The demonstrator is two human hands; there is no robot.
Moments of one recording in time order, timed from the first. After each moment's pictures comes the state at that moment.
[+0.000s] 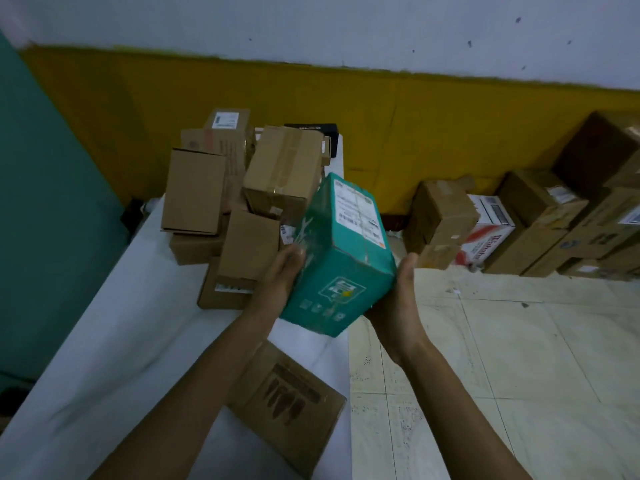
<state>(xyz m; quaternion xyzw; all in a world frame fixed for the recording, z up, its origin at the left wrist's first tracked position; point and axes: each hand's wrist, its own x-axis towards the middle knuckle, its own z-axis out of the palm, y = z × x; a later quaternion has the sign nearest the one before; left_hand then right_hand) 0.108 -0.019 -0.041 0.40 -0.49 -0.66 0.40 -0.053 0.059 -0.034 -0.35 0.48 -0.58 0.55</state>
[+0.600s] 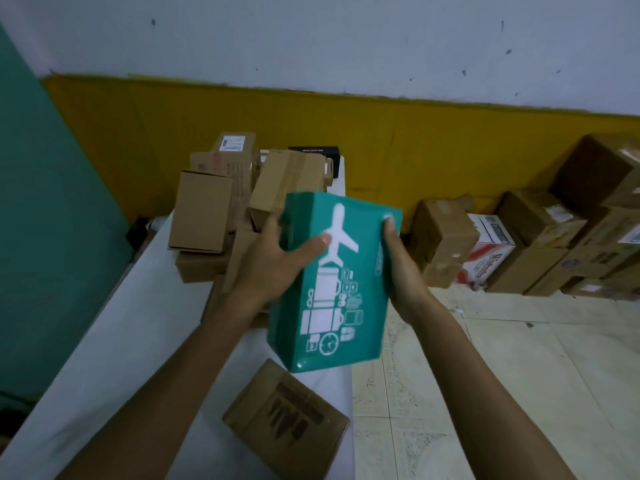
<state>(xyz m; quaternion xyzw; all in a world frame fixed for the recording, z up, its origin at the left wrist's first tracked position) 0.121 -0.043 0.022 0.48 -0.64 -0.47 0.38 -0.076 0.004 0.002 -0.38 0.53 -0.55 0.53</state>
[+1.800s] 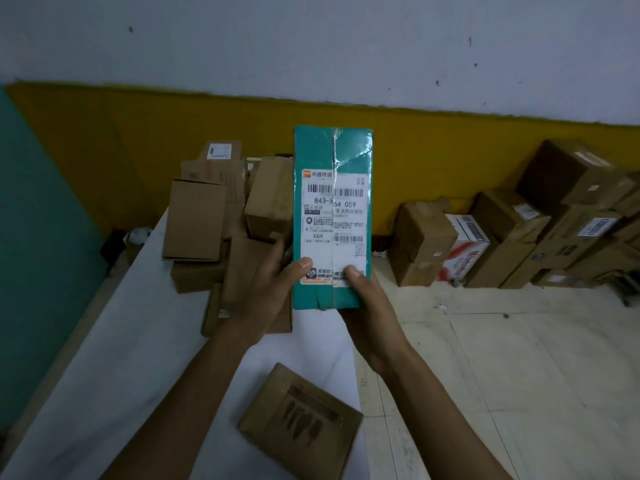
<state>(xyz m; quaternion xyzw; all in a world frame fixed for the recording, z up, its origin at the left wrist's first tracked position) 0.150 -0.022 0.005 0.29 -0.56 -0.65 0.41 0.012 0.046 -0.001 -0.36 0.44 -0.62 0.54</state>
